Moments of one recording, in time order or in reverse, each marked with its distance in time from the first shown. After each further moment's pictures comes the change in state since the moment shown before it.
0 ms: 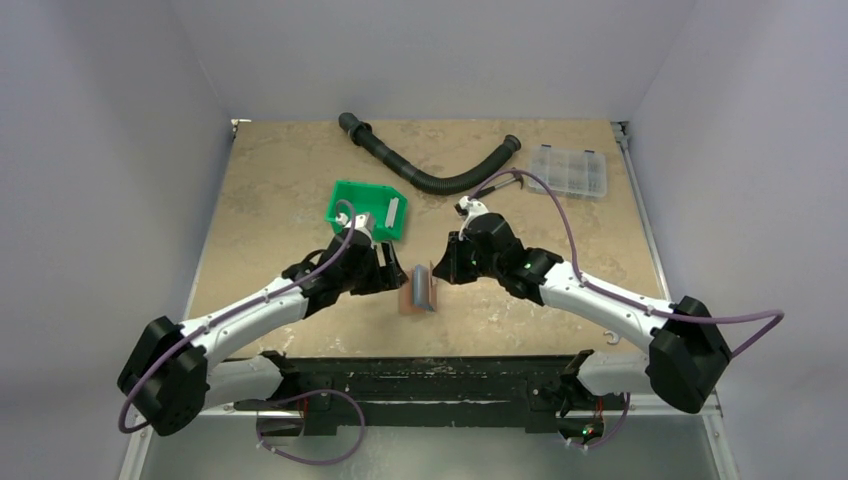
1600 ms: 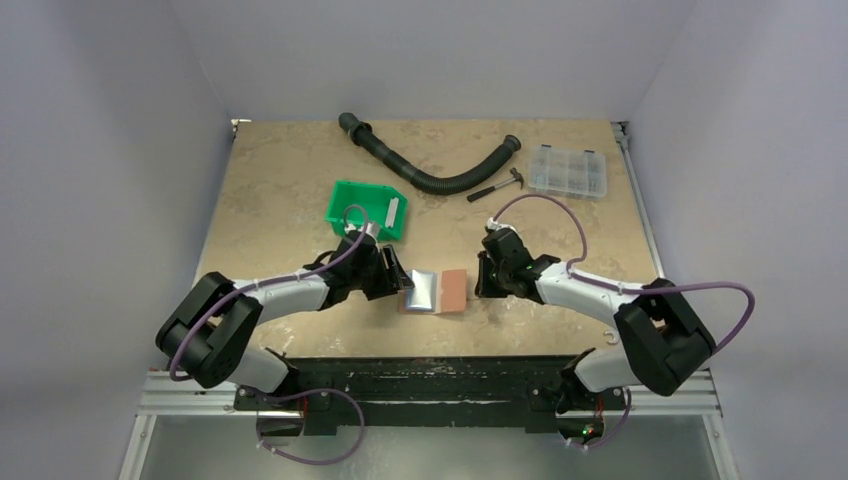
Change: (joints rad) left arm 0.055 0.233 -0.078 0.287 0.143 -0.106; right arm -0.164 0.115 -0.183 -0.037 0.133 -0.005
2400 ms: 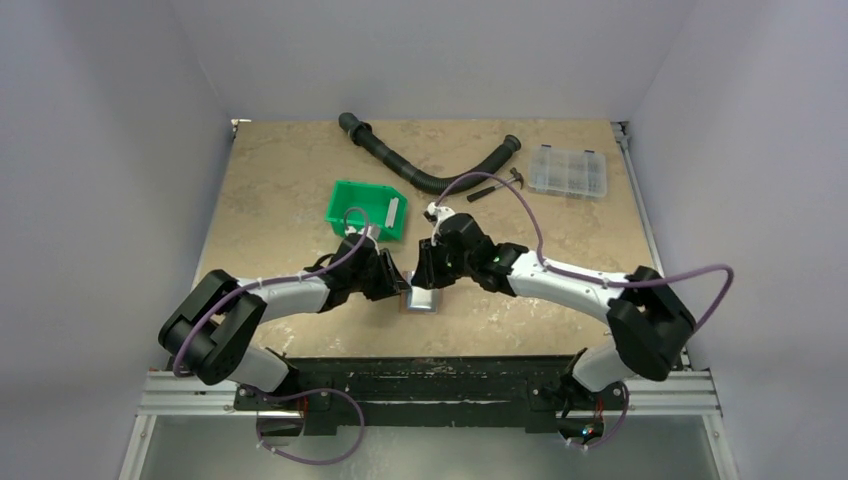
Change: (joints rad) left arm 0.000 0.032 -0.032 0.082 0.023 -0.007; right arm 0.222 0.055 0.286 0.086 -0.207 -0.032
